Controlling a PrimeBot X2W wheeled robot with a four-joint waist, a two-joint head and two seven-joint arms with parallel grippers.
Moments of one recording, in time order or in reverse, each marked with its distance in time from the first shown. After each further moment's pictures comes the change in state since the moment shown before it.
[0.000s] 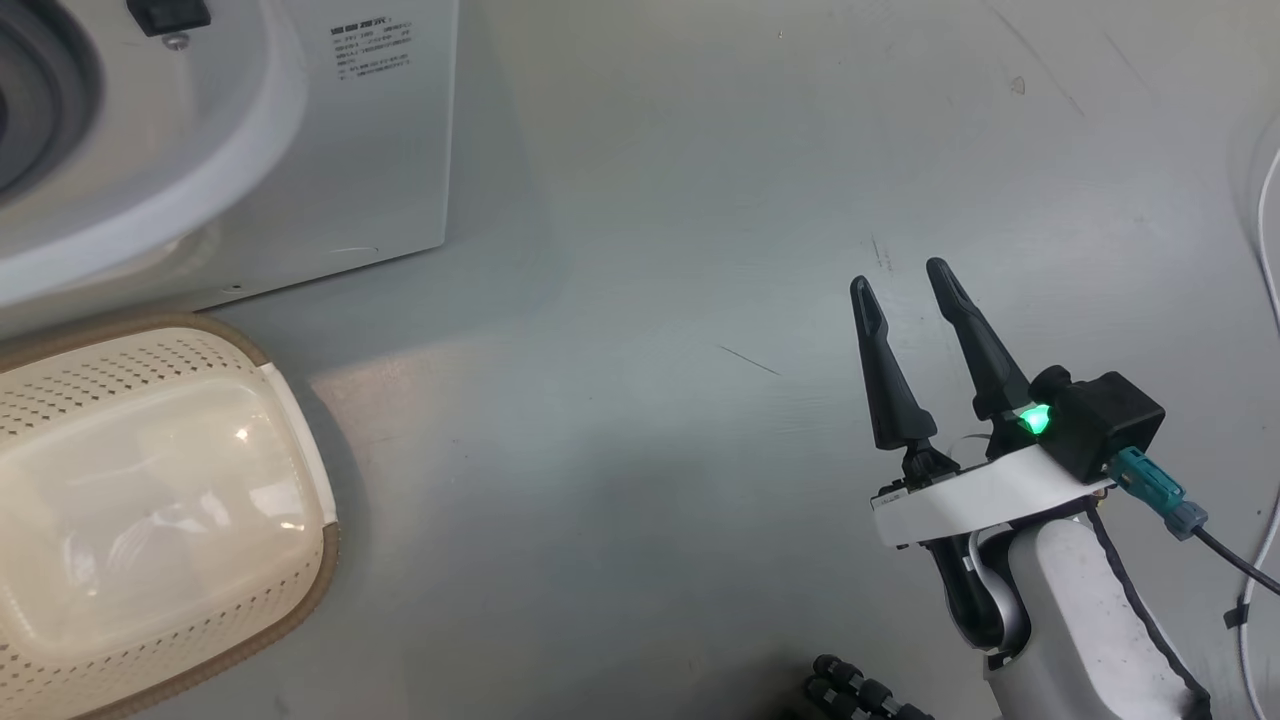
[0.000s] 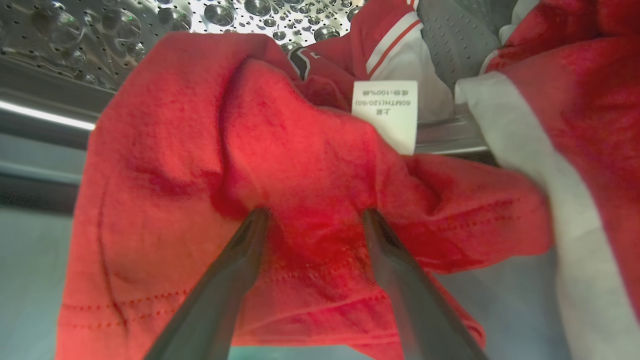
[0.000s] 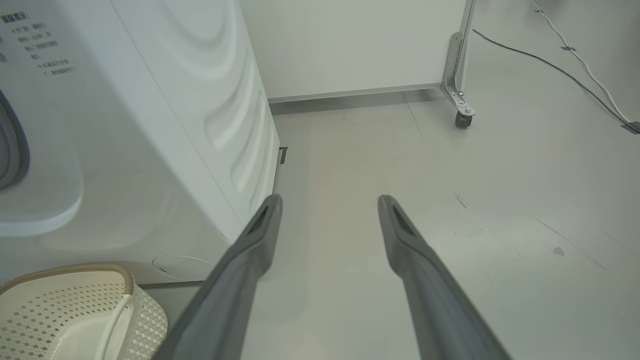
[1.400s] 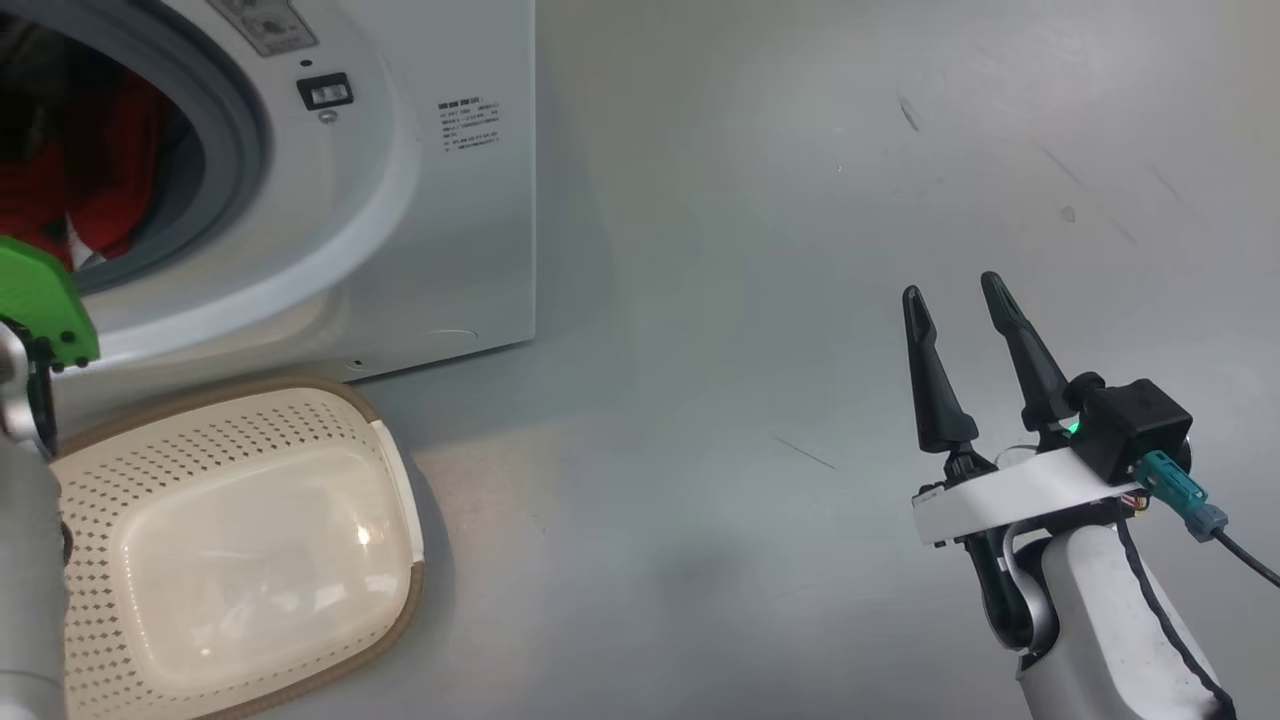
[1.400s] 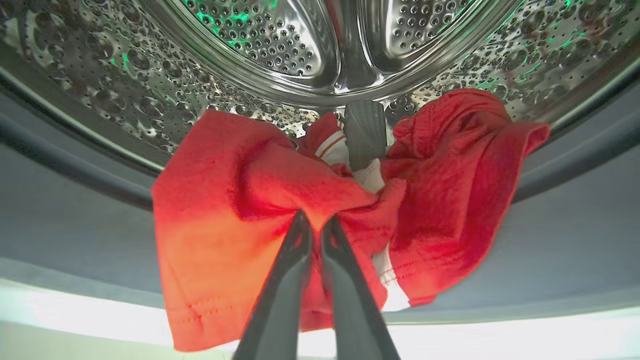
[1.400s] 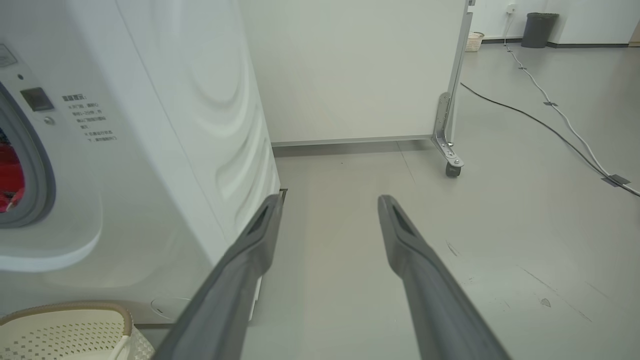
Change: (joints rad) left arm 0.071 -0.215 0.002 0.130 -0.091 -0.028 -0.368; right arm 0.007 -0.004 -0.084 0.056 -0.071 -0.008 0.000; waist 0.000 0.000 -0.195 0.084
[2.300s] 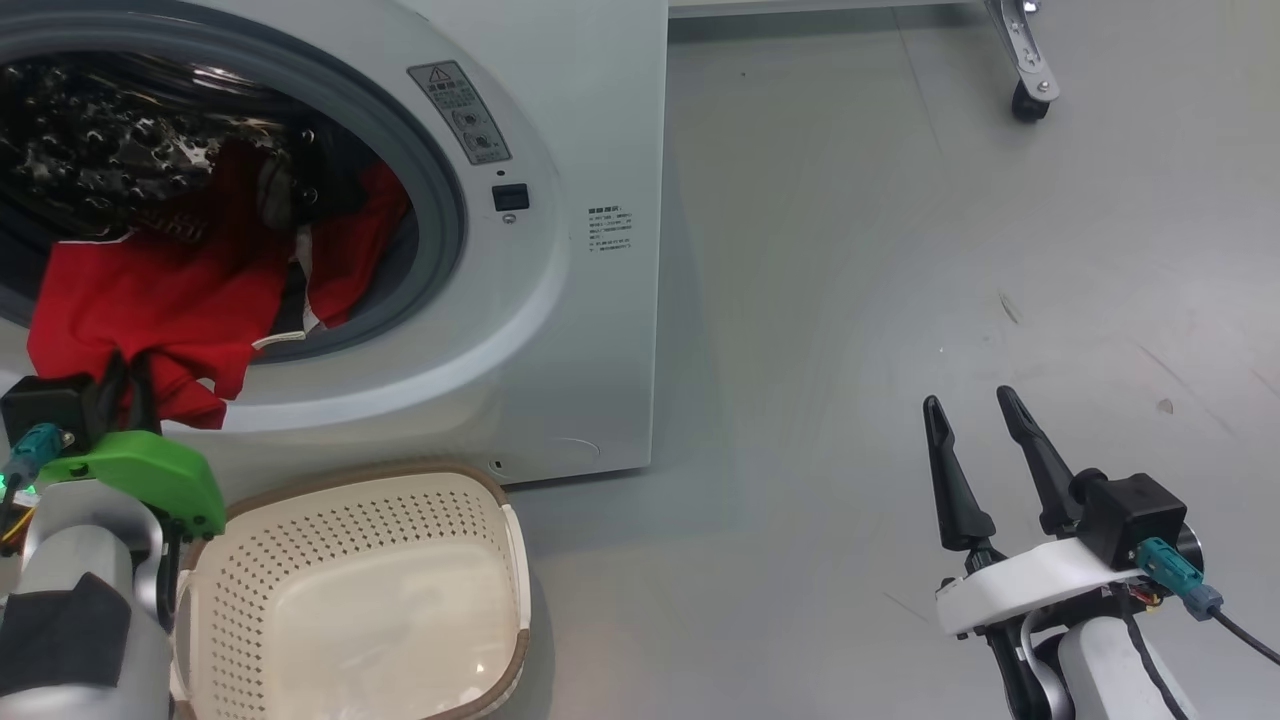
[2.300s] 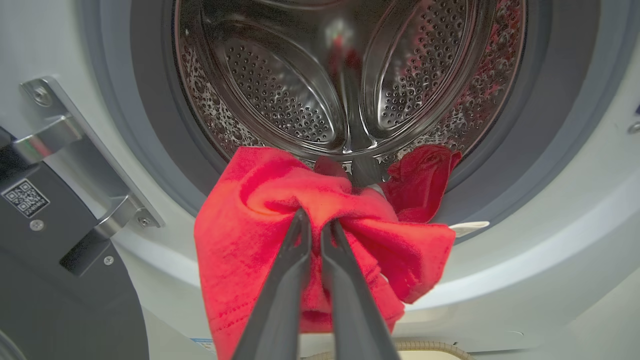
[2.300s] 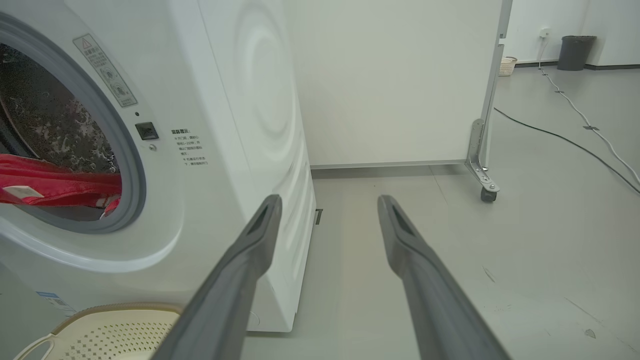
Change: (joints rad) left arm 0.270 -0.078 -0.041 -0.006 -0.025 -0.118 -0.288; right arm 0.145 -0.010 -0.040 0.040 -0.018 0.018 0.000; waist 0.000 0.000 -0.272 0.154
